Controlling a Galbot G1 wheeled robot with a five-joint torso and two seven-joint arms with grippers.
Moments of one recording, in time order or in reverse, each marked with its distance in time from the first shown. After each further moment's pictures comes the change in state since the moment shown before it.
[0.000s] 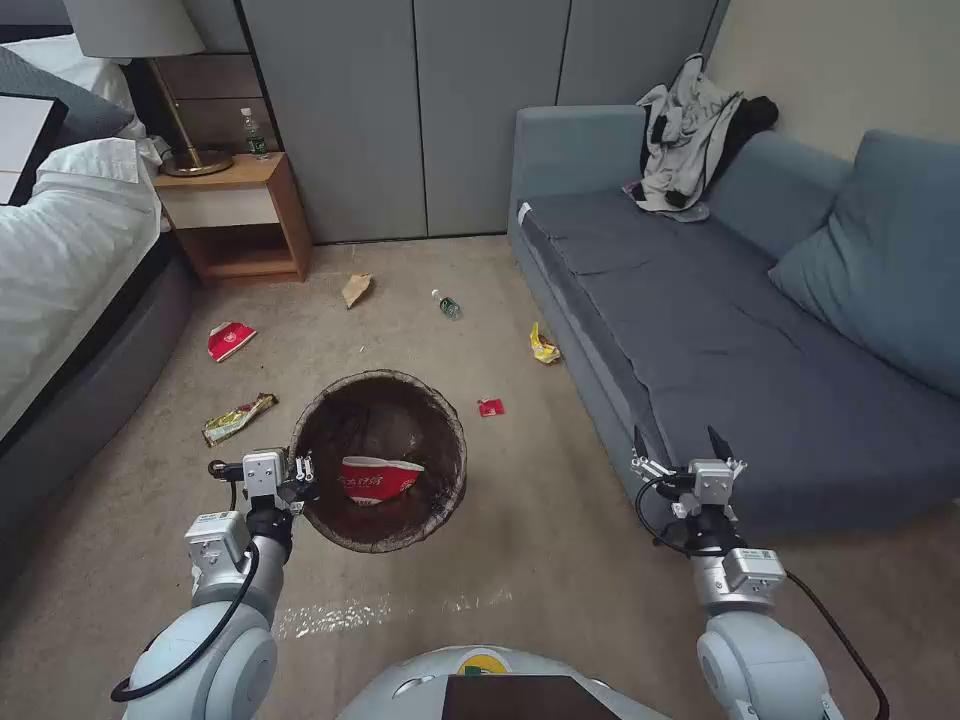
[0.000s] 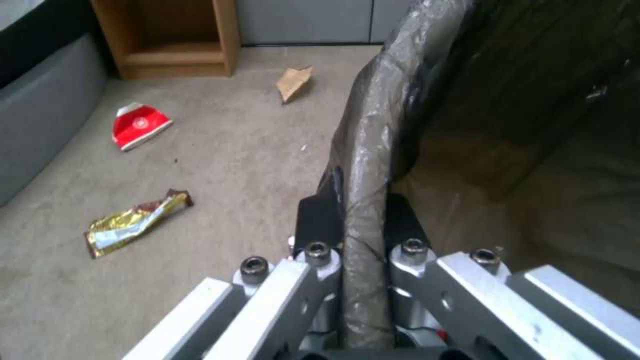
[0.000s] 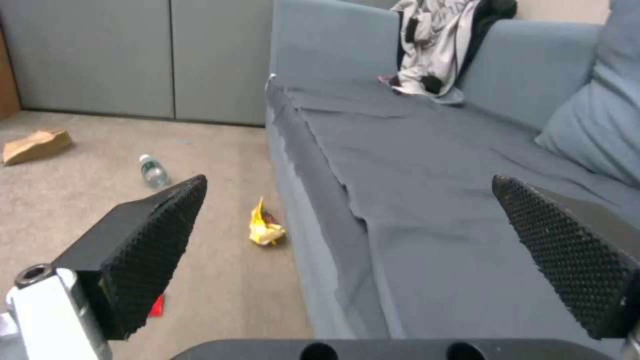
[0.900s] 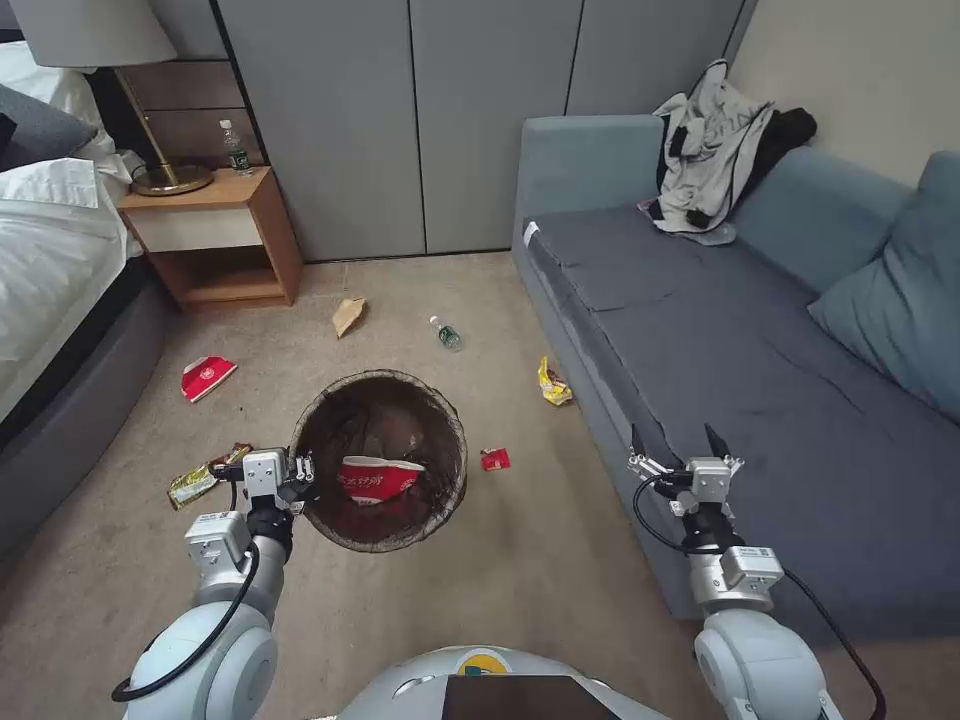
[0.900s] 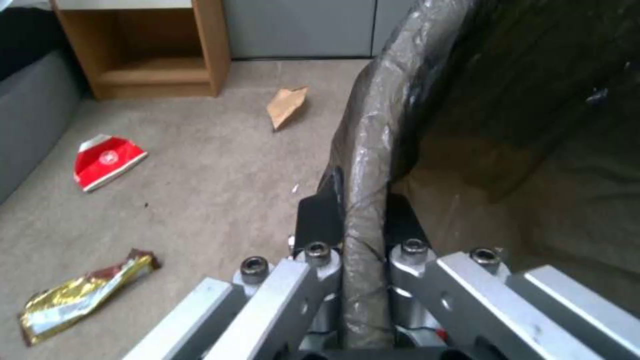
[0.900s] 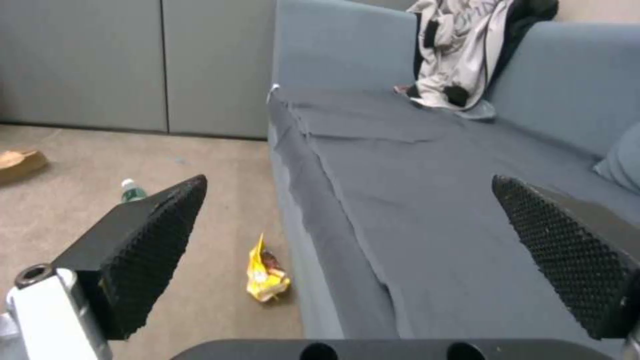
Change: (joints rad) left arm 0.001 -0.001 0.000 -0.002 0.001 -0.001 0.001; right arm 0.005 -0.003 -0.010 0.002 0.000 -0.001 0.001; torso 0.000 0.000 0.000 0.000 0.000
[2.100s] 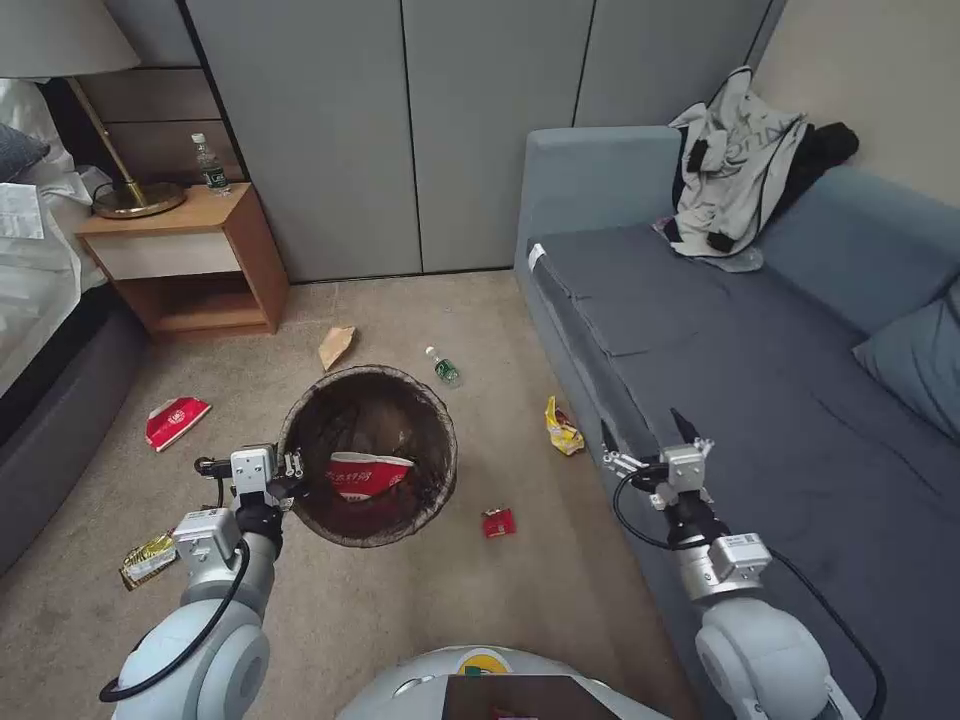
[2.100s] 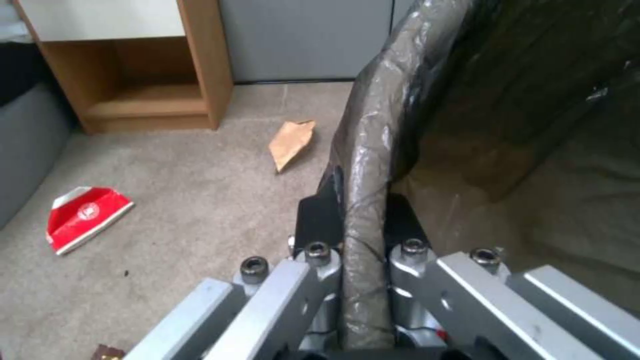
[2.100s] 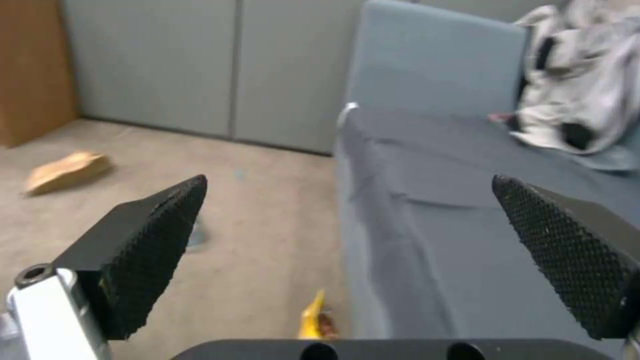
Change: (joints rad) left arm -0.006 0.007 -0.030 -0.014 0.001 0.018 -0.012; right arm 0.011 -0.139 -0.083 0.075 0.026 -0.088 -0.049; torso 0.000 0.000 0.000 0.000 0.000
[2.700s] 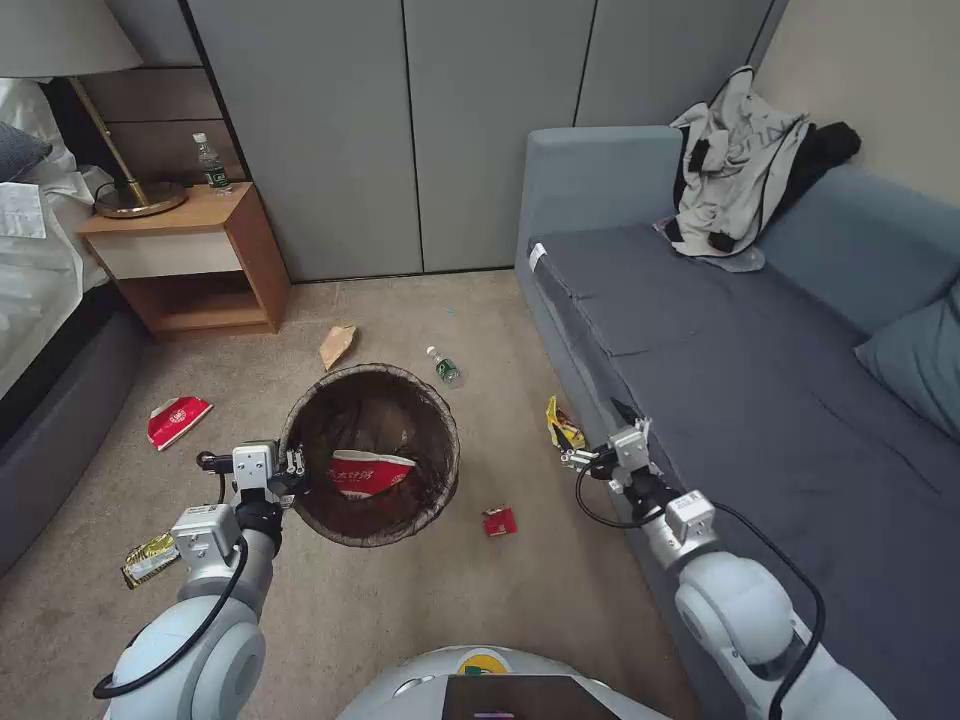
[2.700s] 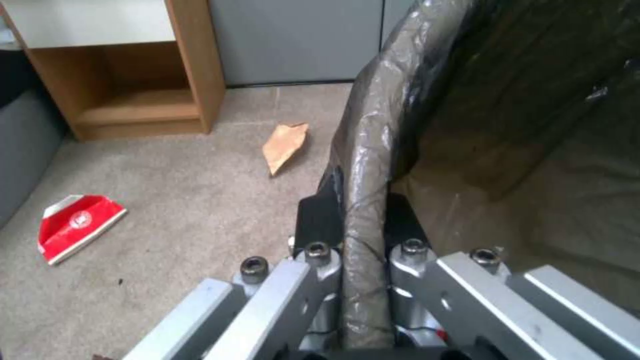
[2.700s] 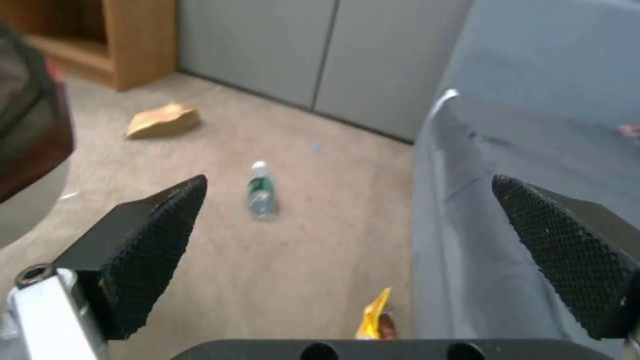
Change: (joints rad) left arm -0.008 0.017 -0.005 -0.001 -0.007 0.008 0.017; right arm 0.174 -0.143 -0.107 -0.074 0.041 -0.119 -0.101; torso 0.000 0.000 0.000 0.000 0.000
